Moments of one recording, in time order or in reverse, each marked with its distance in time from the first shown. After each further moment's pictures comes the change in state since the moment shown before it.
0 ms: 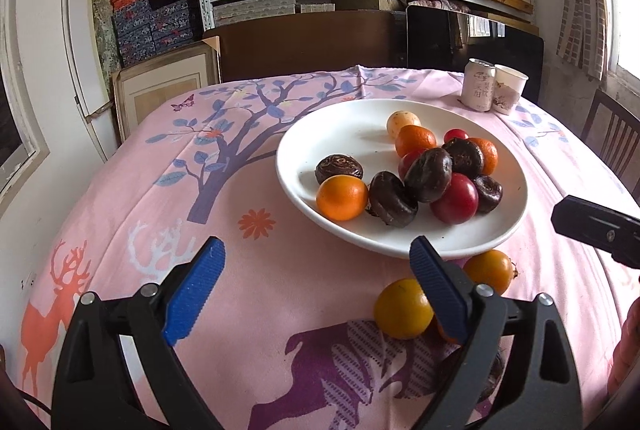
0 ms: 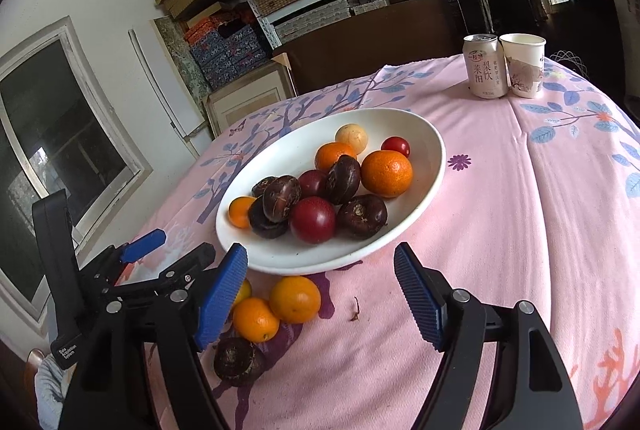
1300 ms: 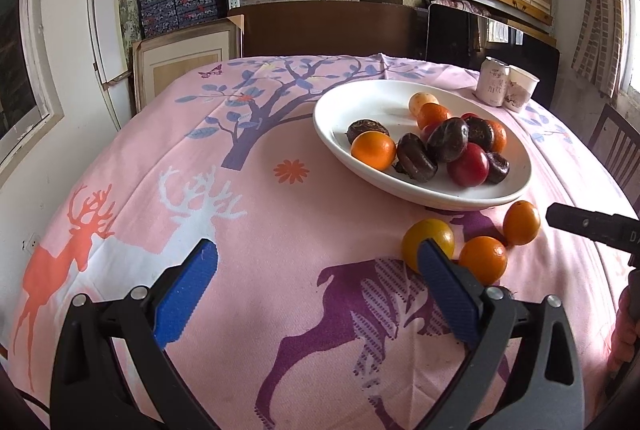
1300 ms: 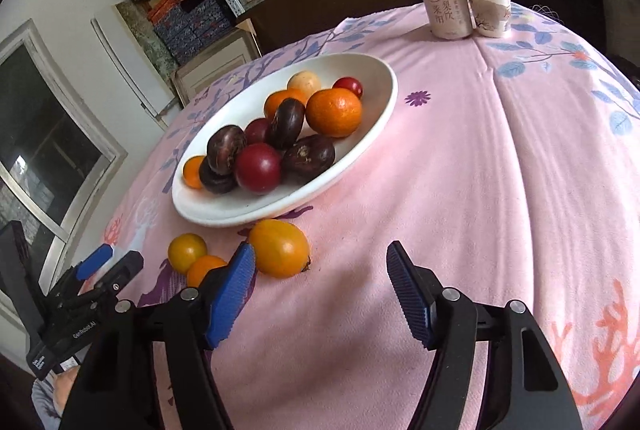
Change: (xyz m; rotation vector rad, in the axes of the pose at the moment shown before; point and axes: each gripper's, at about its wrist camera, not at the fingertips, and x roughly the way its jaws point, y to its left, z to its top) left arm -0.022 0.023 -0.031 -0.084 0.046 0.017; right arm 0.004 -0.023 -0.017 0.082 0.118 -0.054
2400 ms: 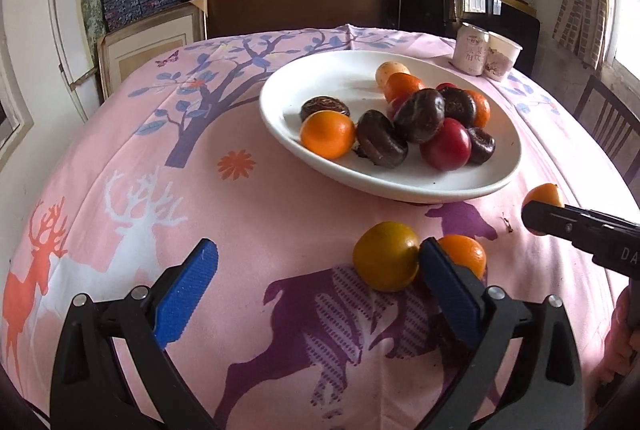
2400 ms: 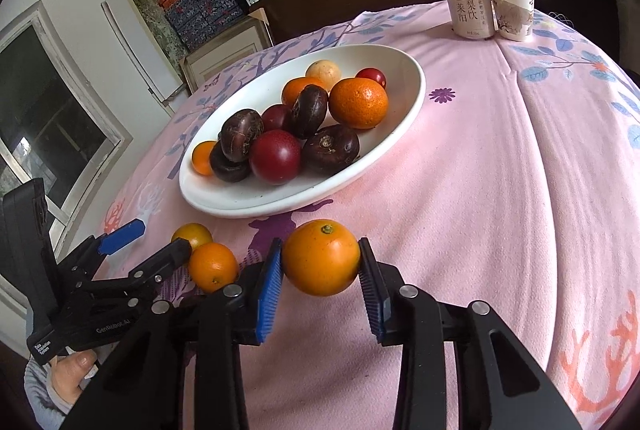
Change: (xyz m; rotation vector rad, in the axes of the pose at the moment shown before) left arm 0.031 -0.021 0.009 0.050 0.092 -0.076; right arm 0.012 0.008 0.001 -0.033 0.031 0.001
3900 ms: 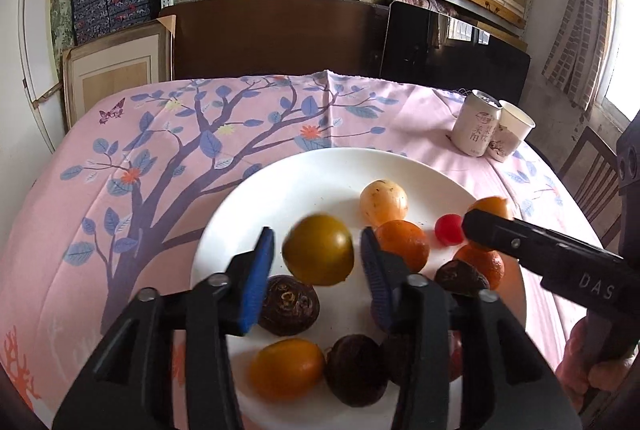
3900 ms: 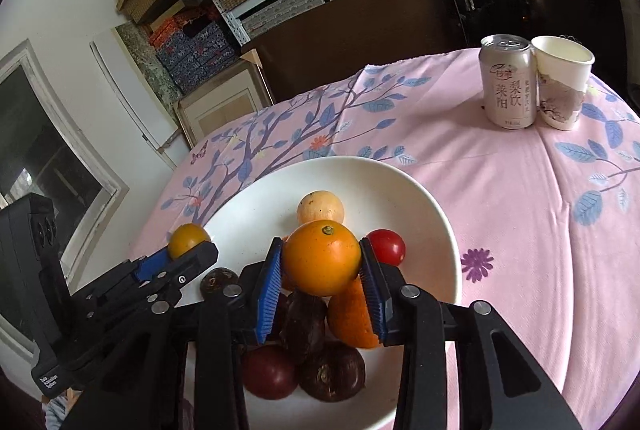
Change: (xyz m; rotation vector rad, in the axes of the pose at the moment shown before) left arm 0.077 -0.015 0.130 -0.021 -0.054 -0.125; right arm 0.062 -0.003 0.133 0.009 -0.100 -0.008
